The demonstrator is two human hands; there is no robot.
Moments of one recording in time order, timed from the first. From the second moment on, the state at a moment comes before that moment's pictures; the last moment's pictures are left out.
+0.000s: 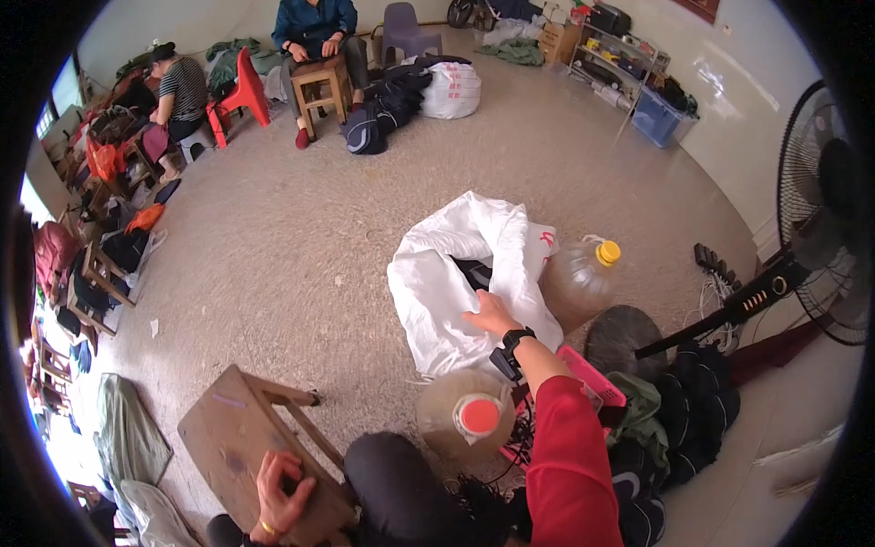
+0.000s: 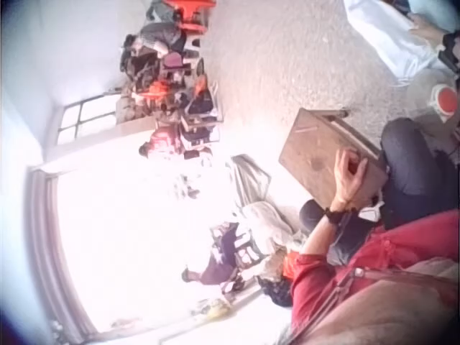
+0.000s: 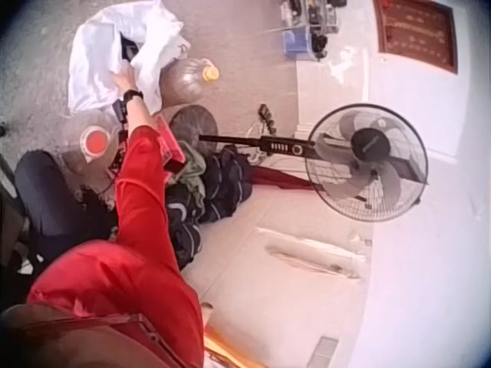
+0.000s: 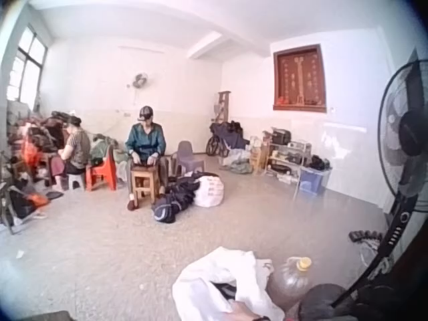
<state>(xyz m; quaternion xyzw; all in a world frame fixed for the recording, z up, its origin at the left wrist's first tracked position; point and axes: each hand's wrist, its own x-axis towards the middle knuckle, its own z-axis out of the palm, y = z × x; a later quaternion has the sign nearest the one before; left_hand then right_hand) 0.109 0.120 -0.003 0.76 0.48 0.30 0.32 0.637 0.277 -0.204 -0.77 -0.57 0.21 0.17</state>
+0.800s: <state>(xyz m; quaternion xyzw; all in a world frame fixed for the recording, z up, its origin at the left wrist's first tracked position) 0.140 0.140 0.032 0.75 0.50 0.18 0.39 0.602 0.290 -0.277 -0.67 -0.64 0.35 0.15</state>
